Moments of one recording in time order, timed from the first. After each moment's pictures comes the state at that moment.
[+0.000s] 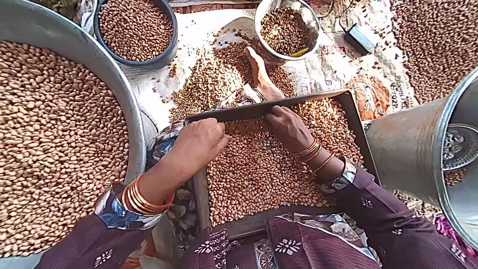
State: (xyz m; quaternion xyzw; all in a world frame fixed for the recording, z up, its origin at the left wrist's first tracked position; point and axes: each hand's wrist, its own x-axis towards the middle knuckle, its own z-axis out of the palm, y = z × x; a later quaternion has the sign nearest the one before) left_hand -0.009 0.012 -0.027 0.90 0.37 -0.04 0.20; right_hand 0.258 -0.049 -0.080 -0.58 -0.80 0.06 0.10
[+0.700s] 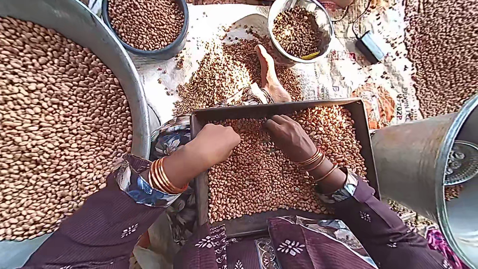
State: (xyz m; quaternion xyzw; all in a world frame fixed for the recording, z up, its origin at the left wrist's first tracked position) left_hand 0.023 0.020 -0.022 0.89 0.27 -0.30 0.21; right_hand 0.250 -0.049 -0.081 -0.55 -0.82 0.11 0.12
